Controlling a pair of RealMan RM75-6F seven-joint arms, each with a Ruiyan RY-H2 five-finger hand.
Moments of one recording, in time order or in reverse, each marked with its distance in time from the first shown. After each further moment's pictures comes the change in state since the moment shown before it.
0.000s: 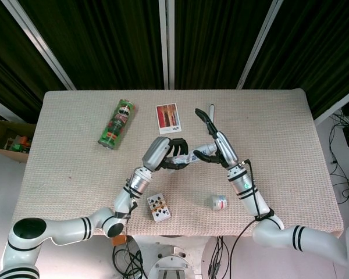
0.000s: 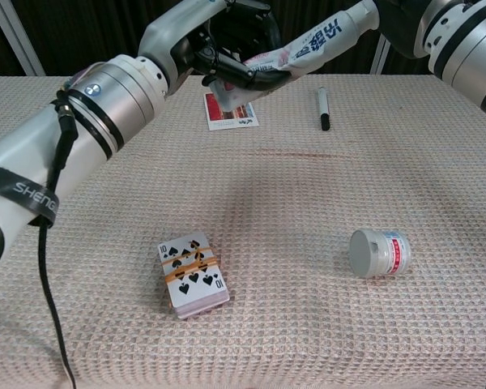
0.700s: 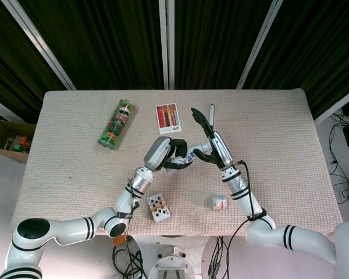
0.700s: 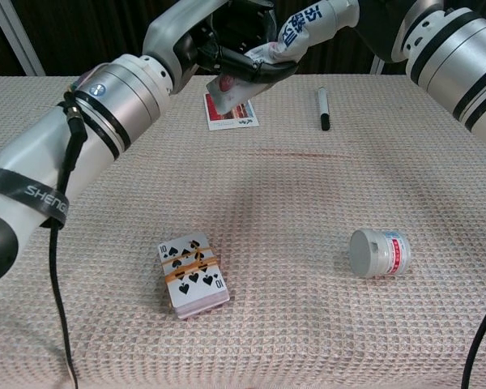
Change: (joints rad) left arm -0.009 -0.024 -0.003 0.033 0.015 0.018 -0.056; right arm 0.015 -0.076 0.004 0.061 -0.028 0.033 0.151
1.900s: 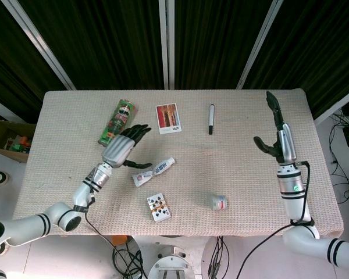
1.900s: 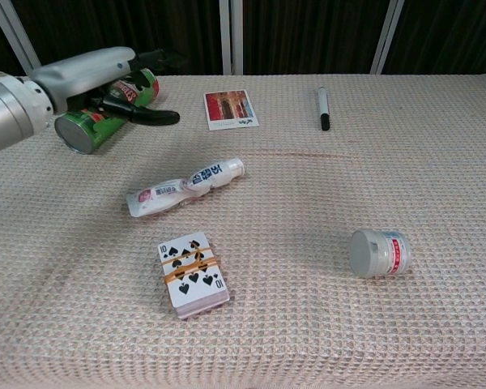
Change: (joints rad) left arm 0.127 0.343 0.188 -0.037 -0.025 -0.115 0.407; right arm -0.216 0.285 0.027 -0.110 0.067 0.177 -0.195
